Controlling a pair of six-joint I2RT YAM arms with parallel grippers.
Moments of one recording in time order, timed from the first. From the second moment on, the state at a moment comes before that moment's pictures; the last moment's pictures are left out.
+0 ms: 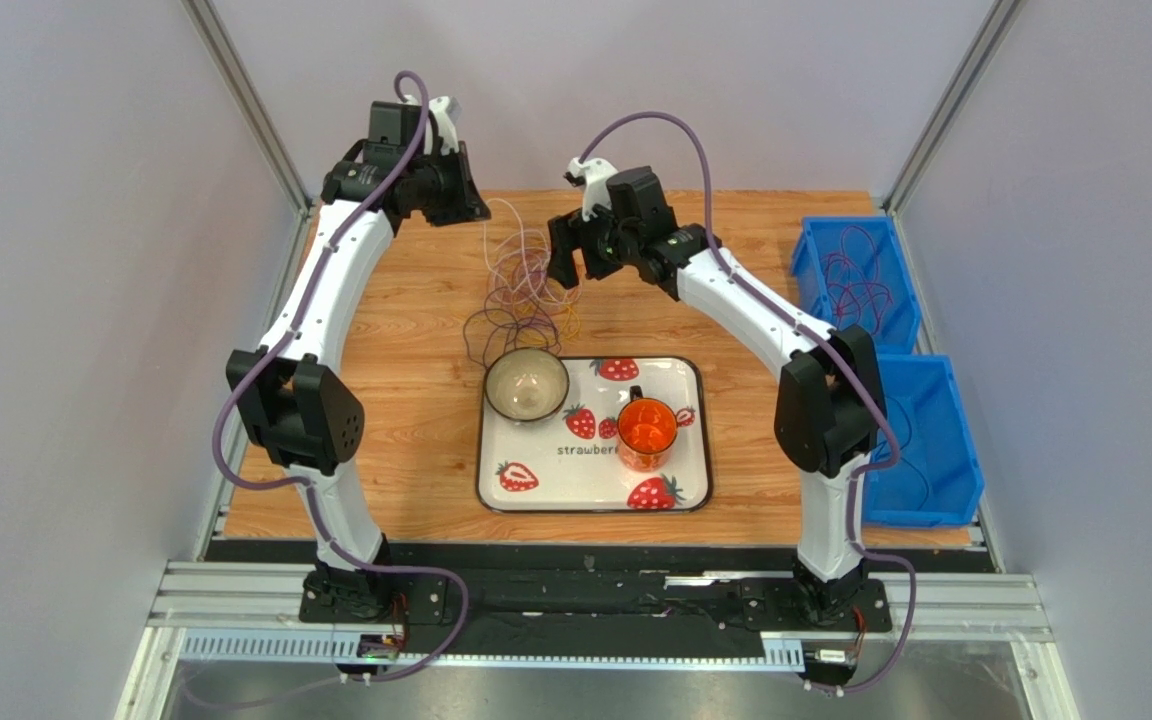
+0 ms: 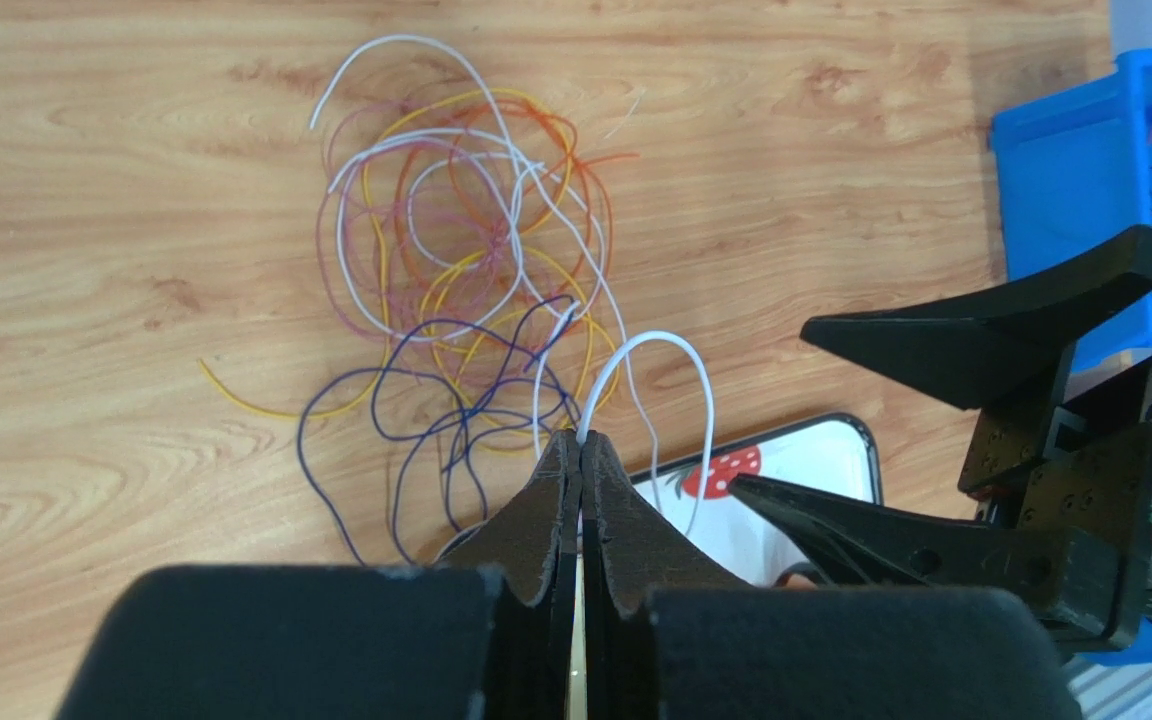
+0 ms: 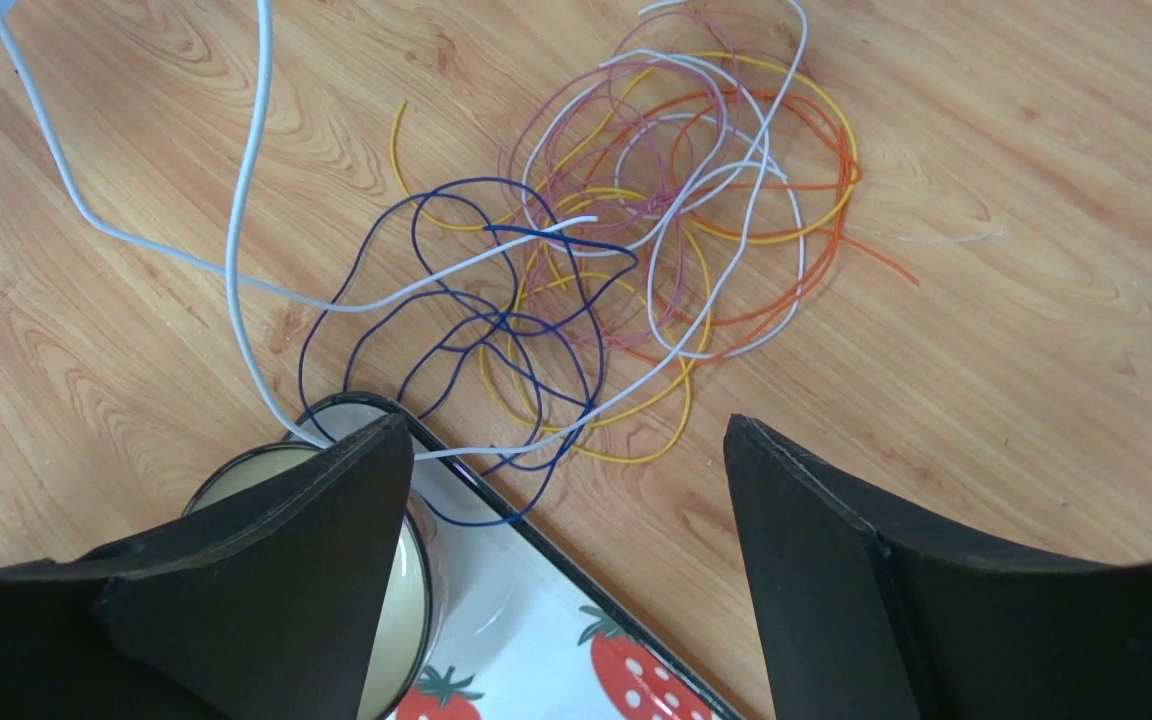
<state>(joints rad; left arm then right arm) -0.20 1.85 1.99 -0.79 0.28 -0.31 0.56 1.99 1.79 -0.35 -0.22 0.09</state>
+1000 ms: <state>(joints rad) -0.09 1.86 1.93 -0.79 0.30 -0.35 0.58 2.11 1.74 -0.30 -0.40 -0.13</state>
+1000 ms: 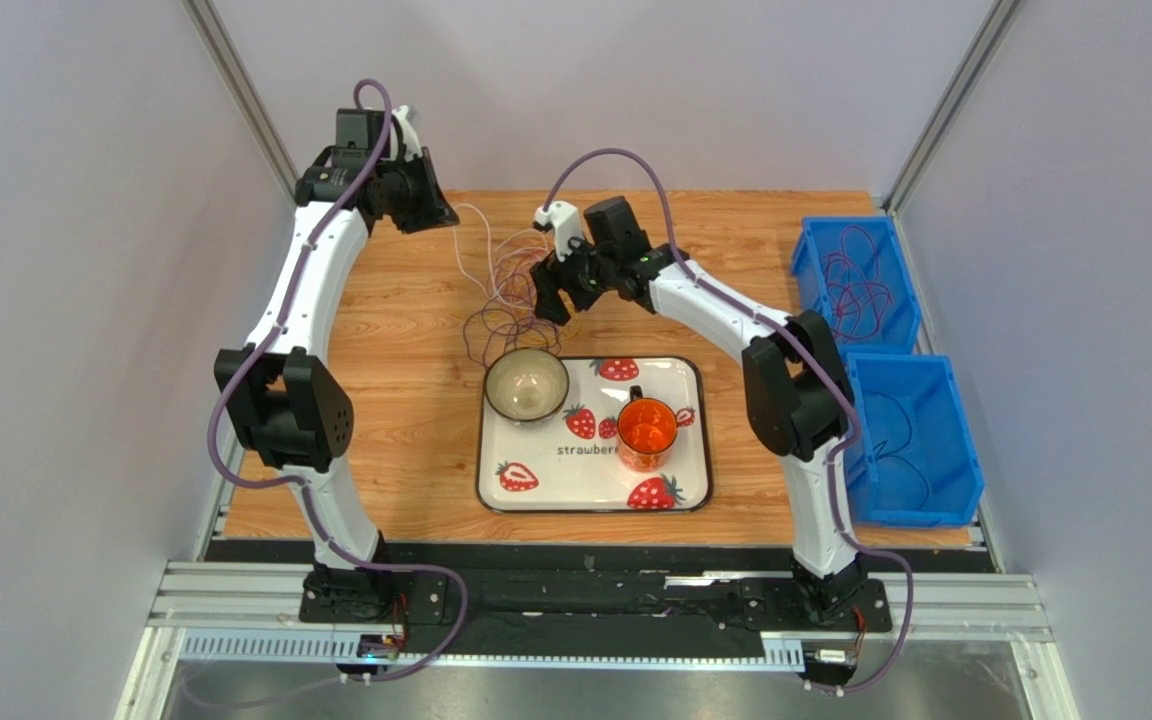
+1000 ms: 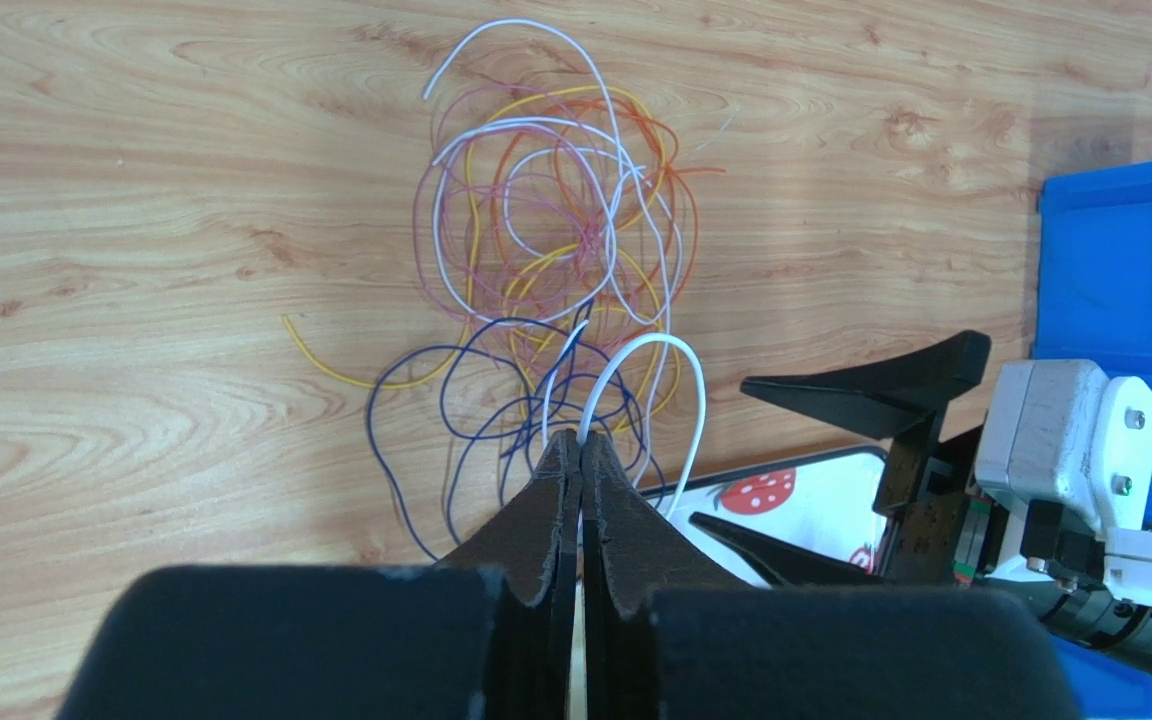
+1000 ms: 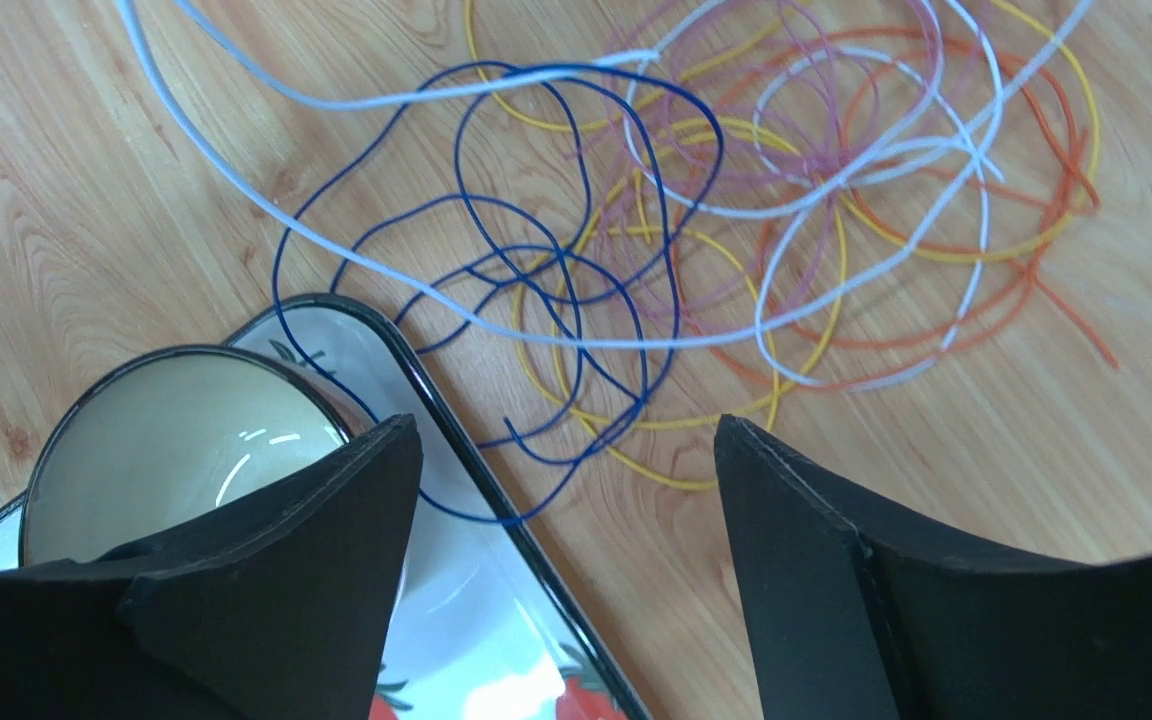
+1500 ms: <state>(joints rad) -0.06 1.86 1.92 -0.78 0.31 -0.35 0.60 2.21 1.84 -0.32 -0.50 -0.17</state>
